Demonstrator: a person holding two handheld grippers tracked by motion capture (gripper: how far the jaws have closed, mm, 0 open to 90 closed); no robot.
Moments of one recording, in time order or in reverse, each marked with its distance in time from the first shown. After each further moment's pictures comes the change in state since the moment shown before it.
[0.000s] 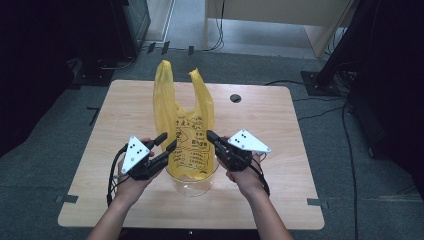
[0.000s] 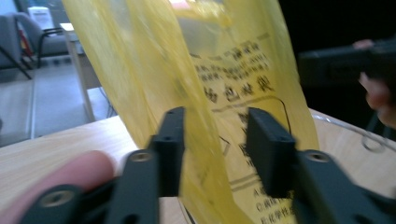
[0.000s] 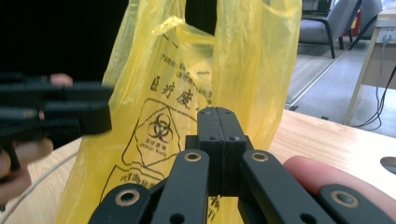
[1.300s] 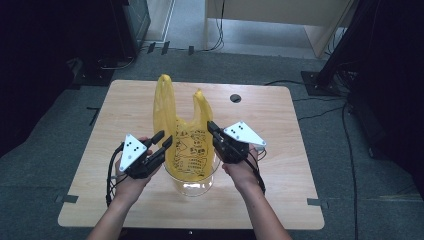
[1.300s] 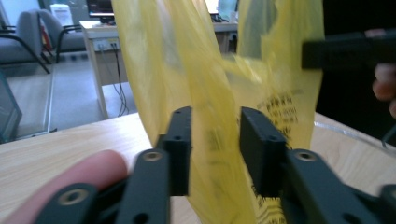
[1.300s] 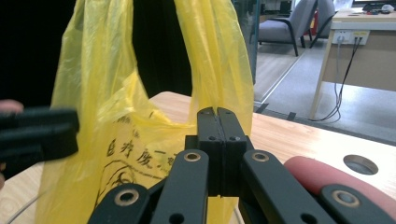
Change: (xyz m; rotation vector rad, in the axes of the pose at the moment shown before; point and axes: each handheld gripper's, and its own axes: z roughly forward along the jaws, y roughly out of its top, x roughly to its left) left arm 0.002 0.006 -0.006 -0.013 0.052 -0.048; right arm 0.007 0.021 0.011 -0.001 -0.134 0.019
